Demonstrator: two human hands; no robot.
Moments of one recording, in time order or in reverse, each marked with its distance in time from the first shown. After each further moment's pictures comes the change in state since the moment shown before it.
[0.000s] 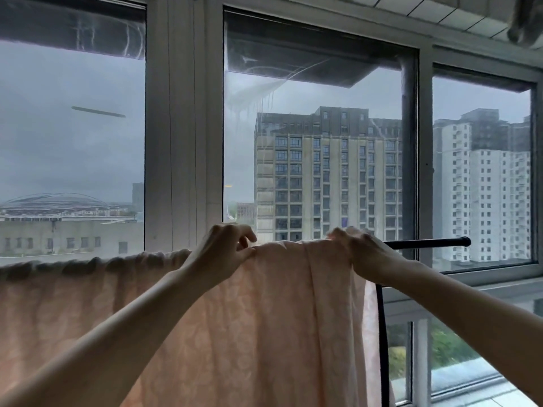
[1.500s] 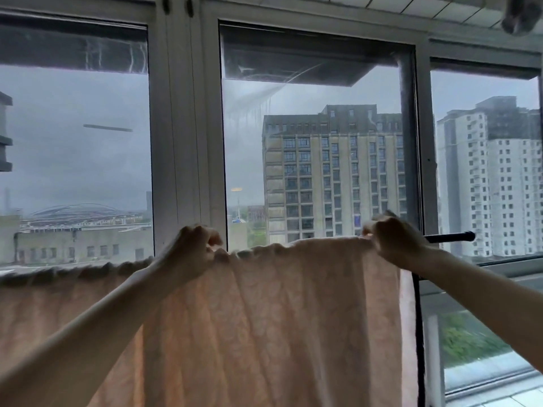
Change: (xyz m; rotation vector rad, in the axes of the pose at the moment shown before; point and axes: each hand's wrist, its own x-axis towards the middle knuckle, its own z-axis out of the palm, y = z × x) left_hand -0.012 -0.016 -0.037 0.208 -0.056 -0.159; right_hand -0.013 0.055 -0.018 -0.174 0.161 0.070
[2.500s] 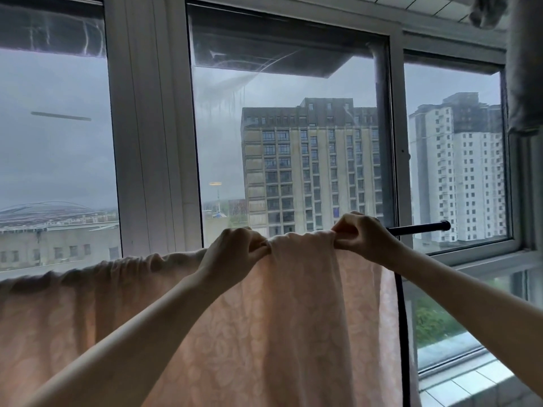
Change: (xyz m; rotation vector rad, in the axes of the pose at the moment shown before) left_hand 0.022 0.082 0.063 -0.252 0.062 0.228; right_hand -0.007 -0.003 0.012 0.587 -0.003 0.035
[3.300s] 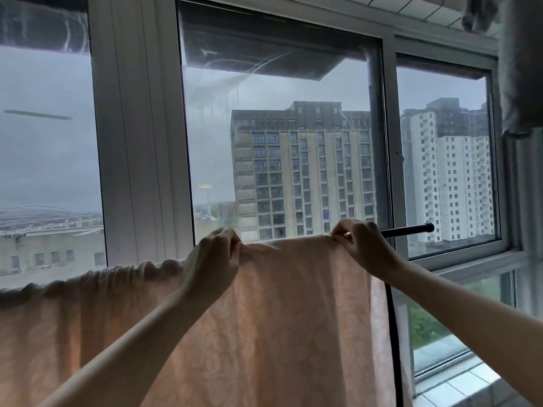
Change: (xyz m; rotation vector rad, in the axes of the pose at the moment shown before) left_hand -0.002 -0.025 0.005 0.055 0.208 -0.136; right_hand 0.009 0.010 0.024 -0.129 0.223 -0.129
